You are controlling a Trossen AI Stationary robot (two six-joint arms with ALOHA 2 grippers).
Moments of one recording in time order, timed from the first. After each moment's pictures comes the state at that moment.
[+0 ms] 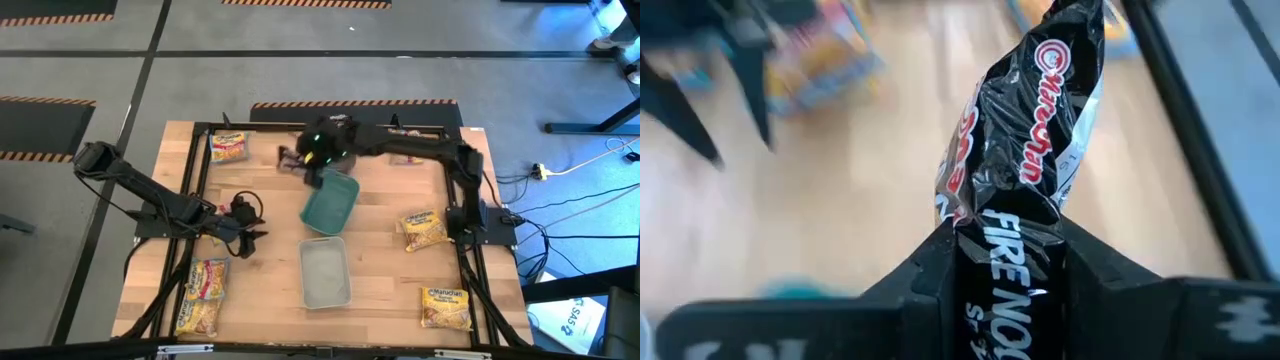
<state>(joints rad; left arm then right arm) -0.39 1.00 0.35 -0.12 -0.47 -0.63 -0.27 1.99 1.86 -0.68 -0.11 -0.13</state>
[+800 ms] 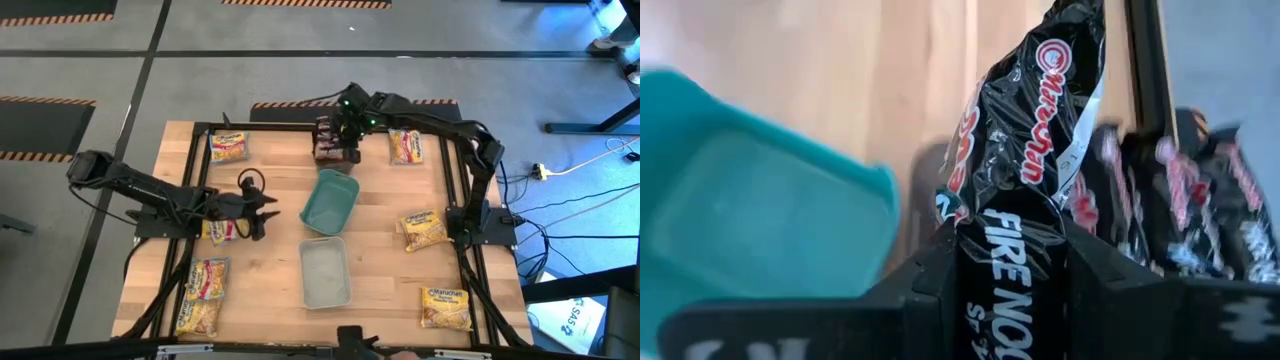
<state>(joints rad) -0.15 1.00 0.35 0.12 -0.43 -0.23 -0.55 1.89 1.65 -0.76 -0.31 -0.53</state>
